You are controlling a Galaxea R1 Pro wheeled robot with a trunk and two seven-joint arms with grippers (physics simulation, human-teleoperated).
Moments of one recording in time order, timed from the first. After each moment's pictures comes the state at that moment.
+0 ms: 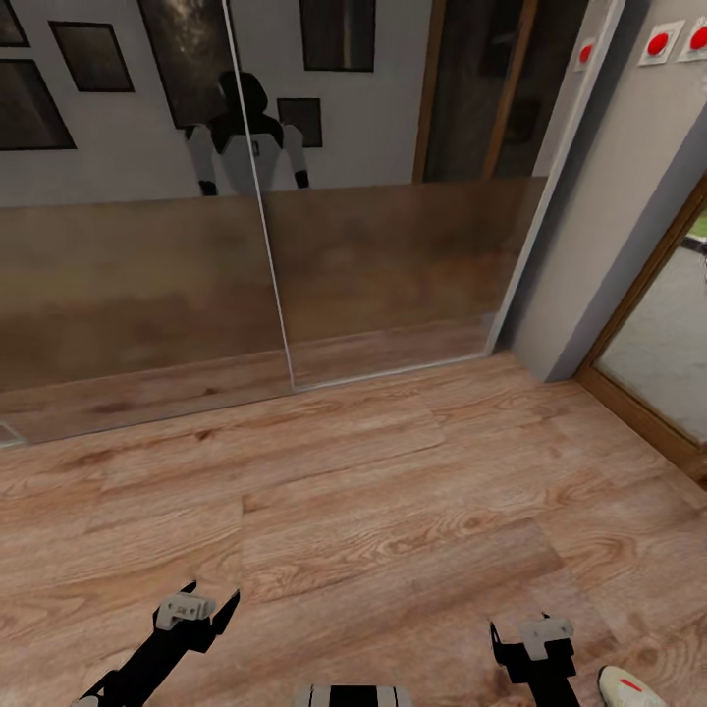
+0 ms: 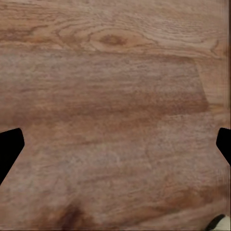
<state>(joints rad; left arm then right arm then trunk) -0.11 0.02 0.35 -1.05 -0.07 -0.10 -0.59 -0.16 -0.22 0.34 -0.80 -0.10 -0.19 -0.30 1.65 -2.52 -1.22</state>
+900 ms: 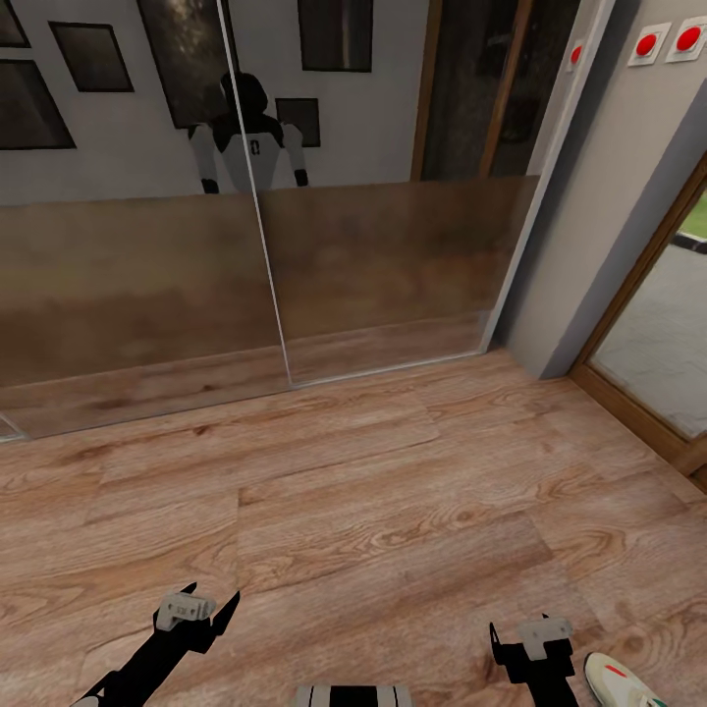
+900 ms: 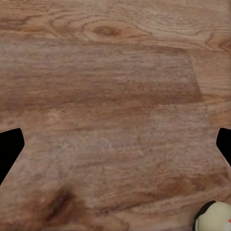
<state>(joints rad) -0.11 0.02 0.35 -1.05 -0.07 -0.10 -0.59 -0.16 -0.22 0.35 -0.79 -0.10 -0.20 -0.30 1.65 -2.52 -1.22</state>
